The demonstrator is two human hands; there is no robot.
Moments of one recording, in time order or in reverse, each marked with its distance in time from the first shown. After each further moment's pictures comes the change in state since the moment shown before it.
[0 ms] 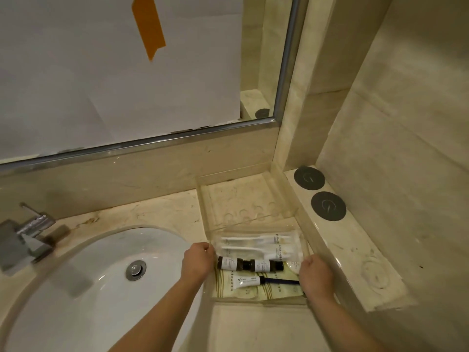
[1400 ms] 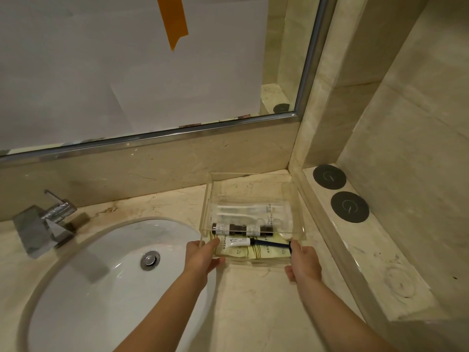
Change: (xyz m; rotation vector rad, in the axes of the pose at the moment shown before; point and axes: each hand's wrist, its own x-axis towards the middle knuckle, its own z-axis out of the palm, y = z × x) left_hand -0.001 -0.009 -0.017 -0.847 -0.017 -0.397; right_hand -0.017 -0.055 0.030 0.353 -0.153 0.214
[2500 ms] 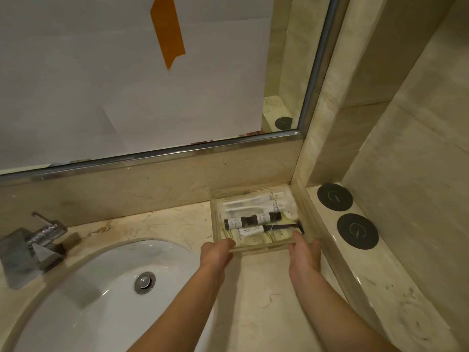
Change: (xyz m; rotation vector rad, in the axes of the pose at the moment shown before) left_hand 0.028 0.040 0.056 -0.031 0.016 -0.035; right_hand 0.053 -0.061 0.025 0.539 0.012 0.007
